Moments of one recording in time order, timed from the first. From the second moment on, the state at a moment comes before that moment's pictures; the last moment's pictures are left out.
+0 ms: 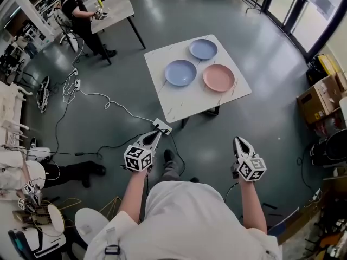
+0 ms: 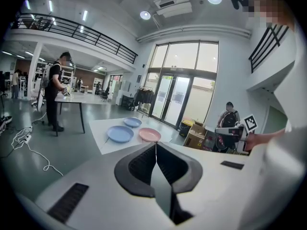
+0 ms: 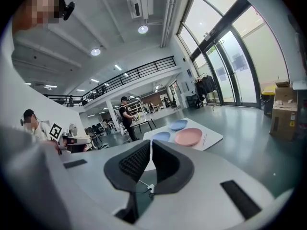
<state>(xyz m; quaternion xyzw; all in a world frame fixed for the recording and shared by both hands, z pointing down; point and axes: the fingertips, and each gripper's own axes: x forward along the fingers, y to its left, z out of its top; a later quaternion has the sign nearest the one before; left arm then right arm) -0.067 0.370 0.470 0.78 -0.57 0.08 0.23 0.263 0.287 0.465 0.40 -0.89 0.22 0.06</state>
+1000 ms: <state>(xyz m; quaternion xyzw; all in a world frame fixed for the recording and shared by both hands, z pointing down) -0.199 0.187 0.487 0.84 -0.48 0.12 0.24 0.126 0.153 0.460 0.47 -0.85 0.22 0.09</state>
